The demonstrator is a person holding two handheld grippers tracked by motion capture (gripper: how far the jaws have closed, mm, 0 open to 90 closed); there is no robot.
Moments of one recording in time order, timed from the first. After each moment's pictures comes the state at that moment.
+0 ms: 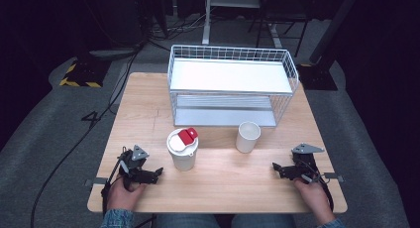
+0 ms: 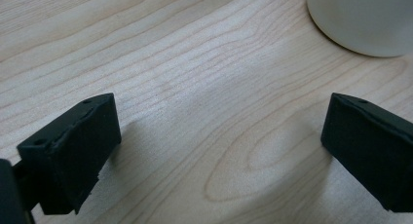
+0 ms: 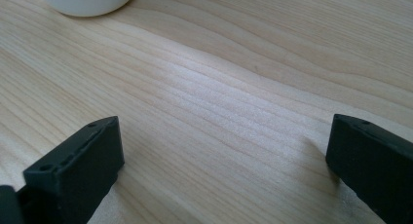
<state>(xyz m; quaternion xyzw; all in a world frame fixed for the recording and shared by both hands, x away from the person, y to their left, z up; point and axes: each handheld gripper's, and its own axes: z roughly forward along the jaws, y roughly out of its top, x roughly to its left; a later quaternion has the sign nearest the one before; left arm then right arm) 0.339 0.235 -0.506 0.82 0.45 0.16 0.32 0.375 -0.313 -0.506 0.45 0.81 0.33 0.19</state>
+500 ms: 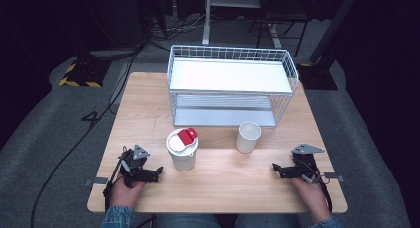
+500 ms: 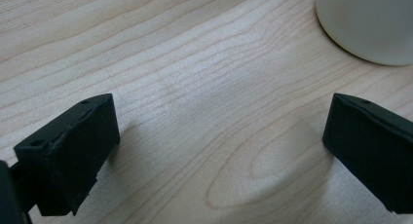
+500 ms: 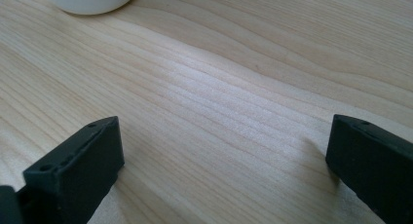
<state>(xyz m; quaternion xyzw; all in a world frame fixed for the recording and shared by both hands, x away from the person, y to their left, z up) 0.342 0.232 -0.506 0.81 0.47 0.16 0.32 0.374 -0.315 -0.506 0.44 0.81 0.33 0.19</state>
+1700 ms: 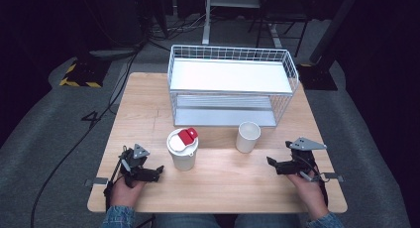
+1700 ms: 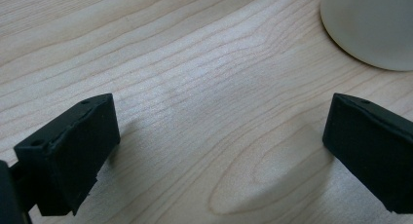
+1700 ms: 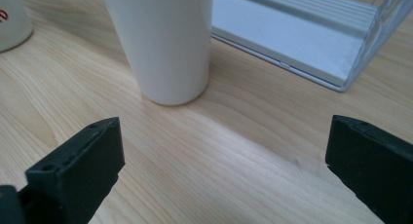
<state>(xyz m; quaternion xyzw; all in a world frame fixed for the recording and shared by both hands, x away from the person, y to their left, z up) 0.343 0.231 -0.506 0.81 0.47 0.16 0.32 0.368 -0.286 -0.461 0.39 0.80 0.41 0.20</state>
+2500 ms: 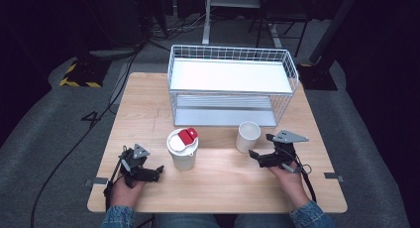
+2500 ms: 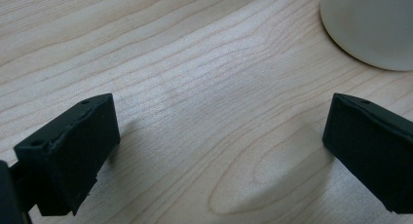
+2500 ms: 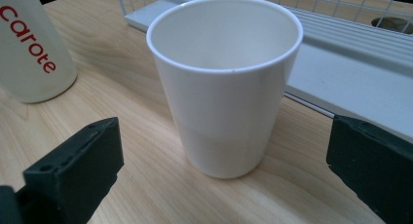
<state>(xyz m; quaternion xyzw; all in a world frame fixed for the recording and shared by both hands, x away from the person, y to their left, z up) 0.343 0.231 -0.506 0.81 0.47 0.16 0.32 0.394 -0.240 -0.467 0.36 0.79 0.47 0.17</state>
